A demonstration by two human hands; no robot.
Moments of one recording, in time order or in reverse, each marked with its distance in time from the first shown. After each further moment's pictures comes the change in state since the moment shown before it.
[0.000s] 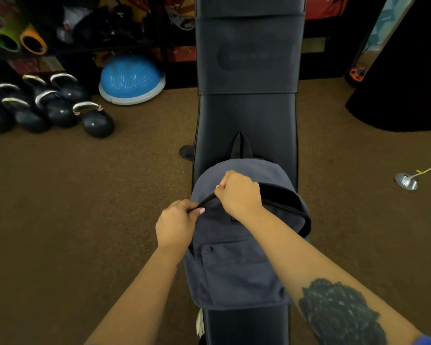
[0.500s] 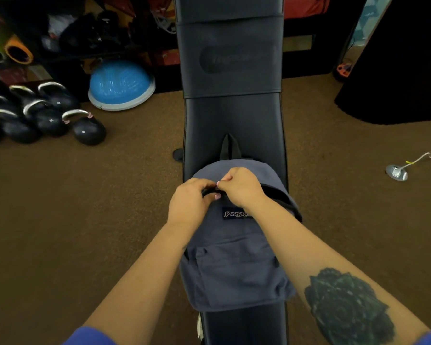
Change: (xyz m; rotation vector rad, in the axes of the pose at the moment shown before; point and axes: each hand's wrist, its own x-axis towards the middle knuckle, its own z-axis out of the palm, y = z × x) left_hand 0.027 0.058 0.002 -0.001 -0.135 0.307; right_hand 0.002 0.014 -0.034 0.333 -0.103 0.150
